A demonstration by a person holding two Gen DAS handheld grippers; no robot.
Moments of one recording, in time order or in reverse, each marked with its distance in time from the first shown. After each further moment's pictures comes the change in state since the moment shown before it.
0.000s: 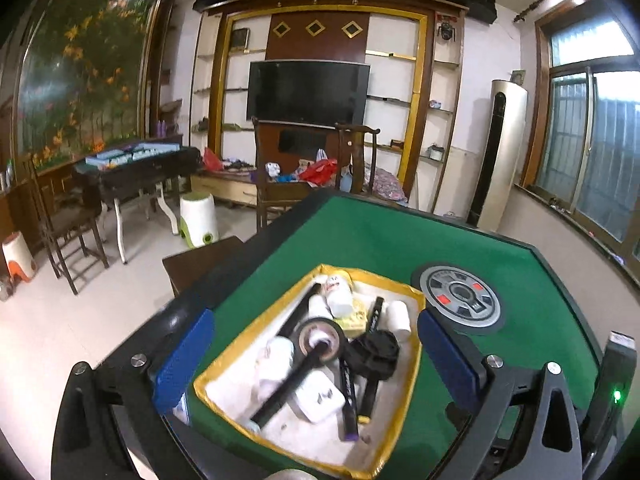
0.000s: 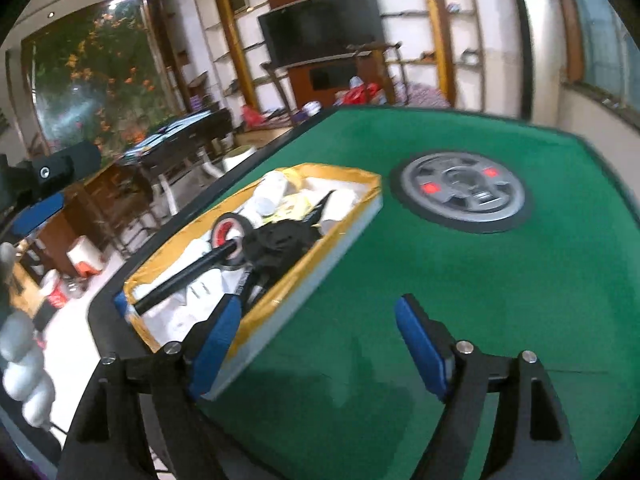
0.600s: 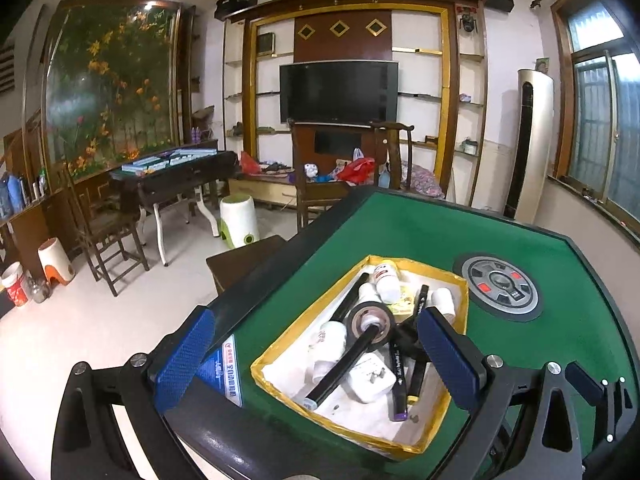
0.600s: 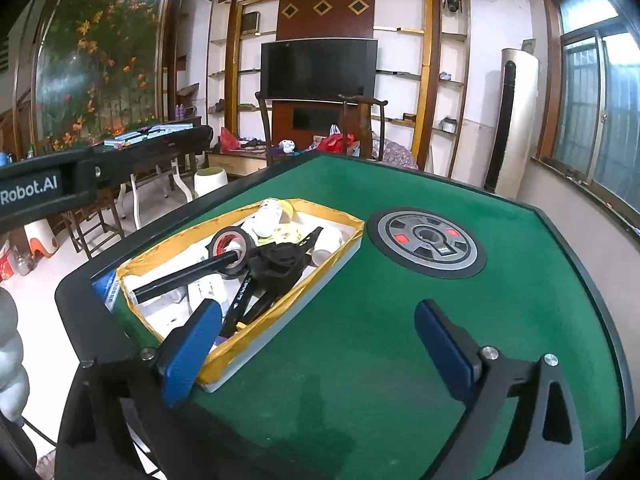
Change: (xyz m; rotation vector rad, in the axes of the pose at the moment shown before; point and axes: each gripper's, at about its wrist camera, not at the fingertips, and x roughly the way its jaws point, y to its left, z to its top) left arm -0.015 0.014 -0.019 0.029 -0.005 0.157; right arm -0.032 0.059 -0.020 -0.170 -0.148 -0.174
